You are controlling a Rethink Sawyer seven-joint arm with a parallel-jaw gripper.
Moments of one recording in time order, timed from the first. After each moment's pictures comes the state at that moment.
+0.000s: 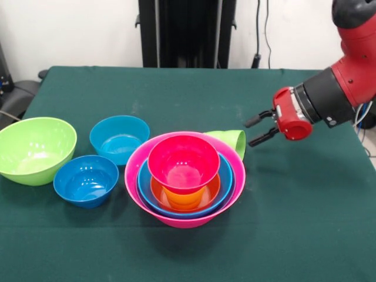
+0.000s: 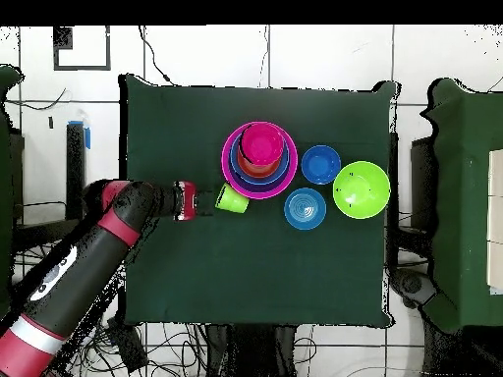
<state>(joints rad) 0.66 0.40 -1.27 1.13 0.81 0.92 3.29</state>
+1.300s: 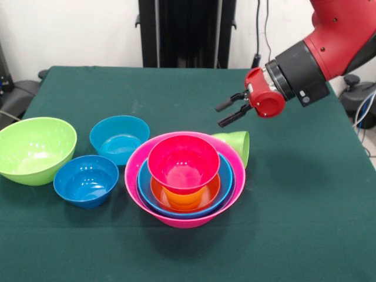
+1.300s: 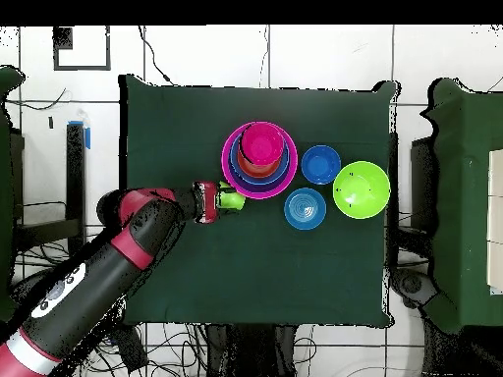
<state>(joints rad) 0.68 0.35 -1.26 1.31 0.81 0.71 3.29</state>
